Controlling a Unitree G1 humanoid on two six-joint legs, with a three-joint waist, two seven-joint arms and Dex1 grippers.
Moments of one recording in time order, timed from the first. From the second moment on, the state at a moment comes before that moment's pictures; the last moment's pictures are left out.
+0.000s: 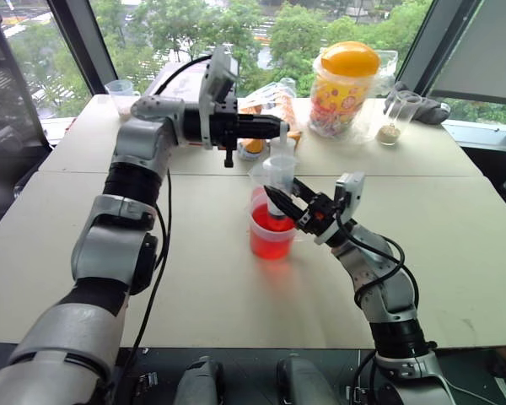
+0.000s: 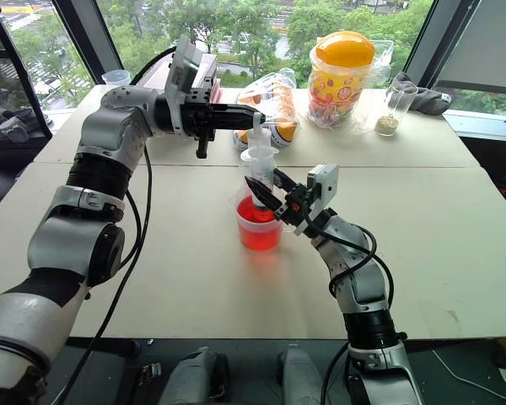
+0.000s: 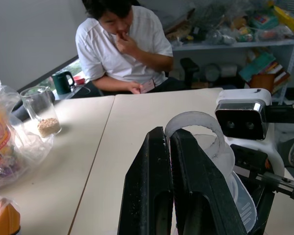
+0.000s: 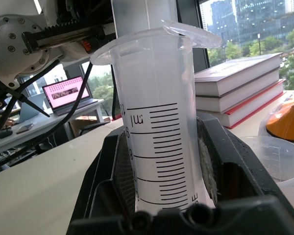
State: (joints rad) left arm -1.31 0.36 -0.05 0.76 -0.35 0.25 -1.43; right arm -0.38 -0.20 0.04 -0.13 0.42 0.19 0.67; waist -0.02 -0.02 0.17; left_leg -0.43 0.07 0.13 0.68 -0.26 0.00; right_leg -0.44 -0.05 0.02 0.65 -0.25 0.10
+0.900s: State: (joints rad) left arm -1.01 0.65 0.03 0.41 -0.38 0.45 -1.32; right arm -0.68 -0.29 -0.06 -0.16 0.58 0.43 0.62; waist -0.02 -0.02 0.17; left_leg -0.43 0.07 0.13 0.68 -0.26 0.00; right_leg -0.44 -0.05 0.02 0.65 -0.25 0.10
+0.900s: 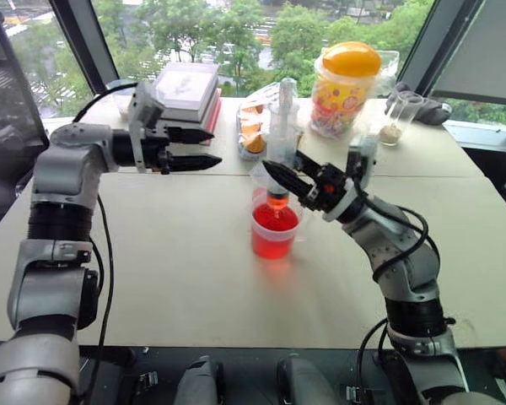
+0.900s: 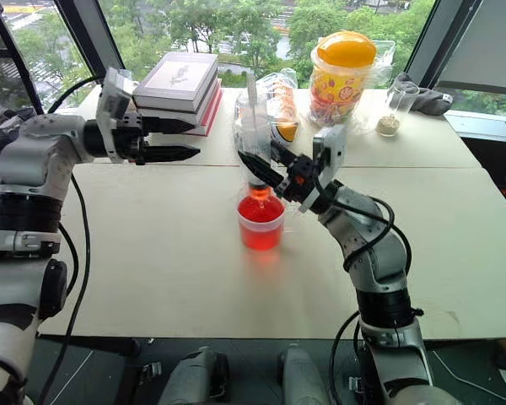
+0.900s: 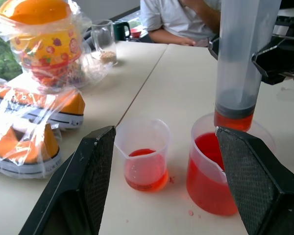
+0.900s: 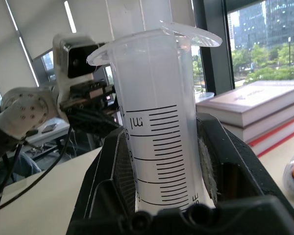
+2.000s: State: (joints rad) left arm -1.30 0.42 0.04 0.67 -0.41 0.40 -1.24; right arm -1.01 -0.16 -0.08 0.85 0.29 -0.20 0.78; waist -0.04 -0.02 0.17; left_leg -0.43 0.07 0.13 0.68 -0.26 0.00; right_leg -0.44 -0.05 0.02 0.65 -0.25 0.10
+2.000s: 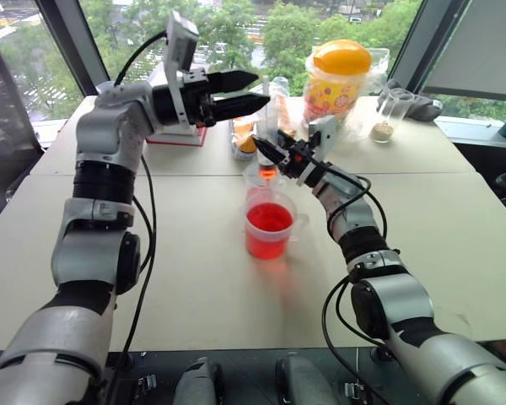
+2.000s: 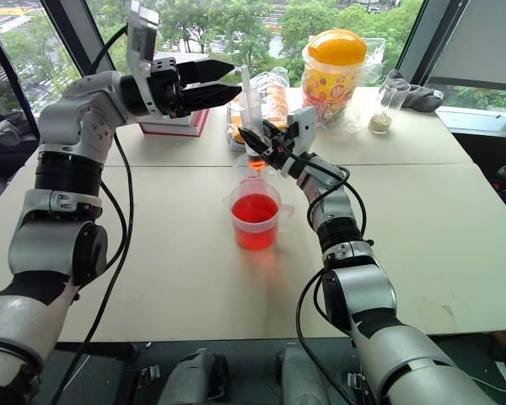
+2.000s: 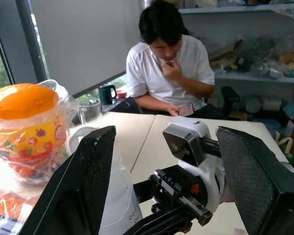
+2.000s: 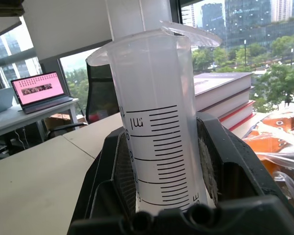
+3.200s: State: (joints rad) left arm -1.43 0.33 0.06 1.06 -0.27 0.17 -1.20; right arm -1.00 -0.17 -0.08 0.85 0.25 -0.19 0.81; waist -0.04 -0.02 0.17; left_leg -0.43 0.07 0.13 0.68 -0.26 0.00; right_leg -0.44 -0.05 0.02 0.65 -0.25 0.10
